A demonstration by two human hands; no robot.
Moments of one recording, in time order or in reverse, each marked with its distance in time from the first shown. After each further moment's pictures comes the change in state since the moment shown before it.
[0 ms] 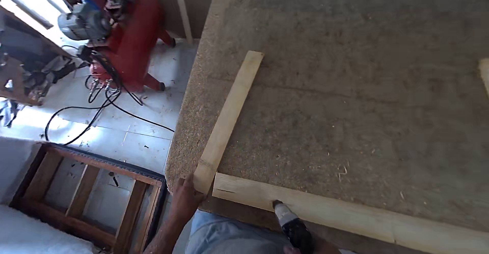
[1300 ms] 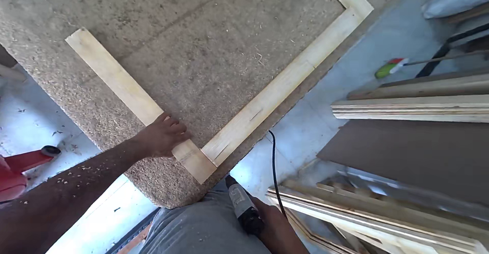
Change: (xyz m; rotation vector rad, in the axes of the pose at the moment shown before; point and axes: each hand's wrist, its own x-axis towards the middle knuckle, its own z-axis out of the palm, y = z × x) left_hand 0.205 0.117 -0.048 1.205 -0.403 1.999; right_hand -0.009 -0.115 0.268 0.533 0.411 0.226
